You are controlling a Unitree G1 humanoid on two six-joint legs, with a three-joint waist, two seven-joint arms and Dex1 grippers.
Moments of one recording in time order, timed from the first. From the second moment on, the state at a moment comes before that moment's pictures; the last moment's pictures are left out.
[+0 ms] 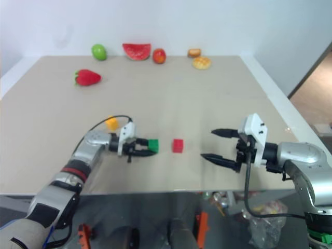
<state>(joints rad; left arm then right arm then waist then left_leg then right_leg) -0.80 0.29 -0.18 0.87 -0.13 -0.22 -1.34 -0.19 -0.90 -0.24 -0.30 0.56 0.52 1.11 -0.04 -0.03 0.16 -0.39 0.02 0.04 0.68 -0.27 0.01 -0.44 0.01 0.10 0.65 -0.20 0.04</state>
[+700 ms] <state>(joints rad) -0.83 0.26 -0.16 0.96 -0.12 -0.30 -1.30 -0.21 -0.90 -0.23 -0.27 0.55 0.50 1.11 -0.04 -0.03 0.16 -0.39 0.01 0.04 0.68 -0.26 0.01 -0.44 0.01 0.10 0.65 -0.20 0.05</state>
